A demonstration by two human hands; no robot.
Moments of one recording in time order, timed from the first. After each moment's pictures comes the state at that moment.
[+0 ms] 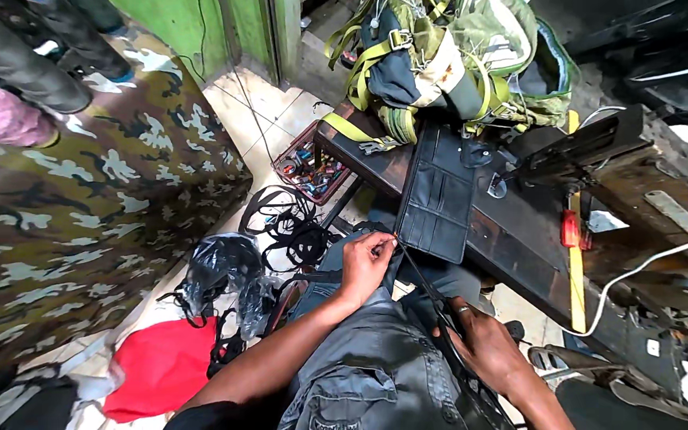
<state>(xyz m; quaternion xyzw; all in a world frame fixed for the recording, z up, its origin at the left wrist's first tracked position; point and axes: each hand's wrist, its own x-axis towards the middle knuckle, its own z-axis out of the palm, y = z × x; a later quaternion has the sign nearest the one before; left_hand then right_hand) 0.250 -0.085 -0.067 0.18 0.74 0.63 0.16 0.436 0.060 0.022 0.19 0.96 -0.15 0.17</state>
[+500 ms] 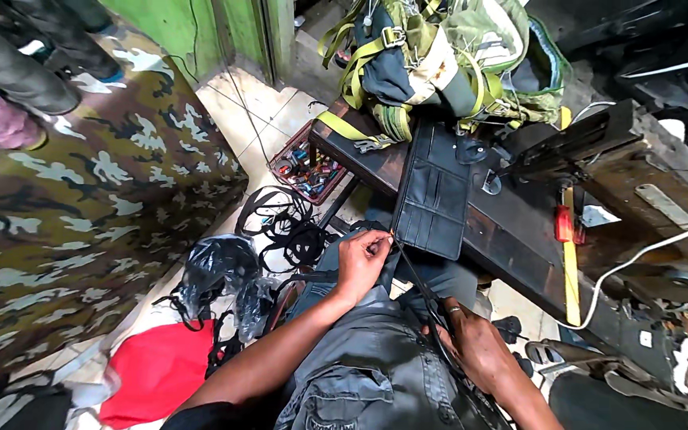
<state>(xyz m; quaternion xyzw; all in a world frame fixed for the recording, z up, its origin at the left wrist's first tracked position) 0.247 -0.087 -0.068 0.18 0.75 0.62 0.16 0.433 0.043 0.025 0.22 0.95 -0.13 0.20</state>
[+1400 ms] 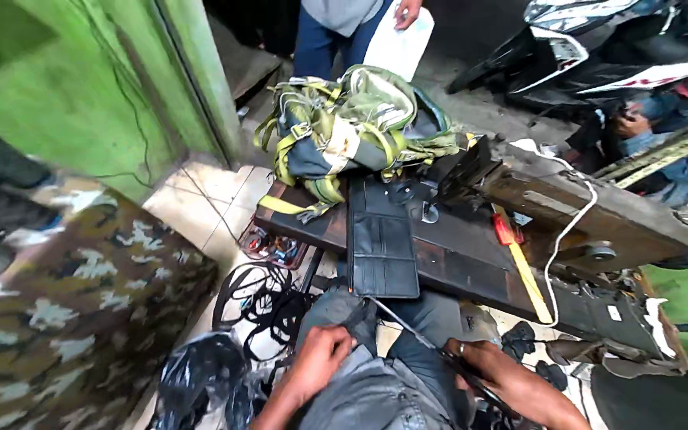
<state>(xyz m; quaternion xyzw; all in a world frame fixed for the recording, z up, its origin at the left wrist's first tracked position) 0.227 -0.126 -0.072 0.43 0.72 0.37 0.40 0.464 0.113 0.048 0.15 0.88 -0.41 0.19</state>
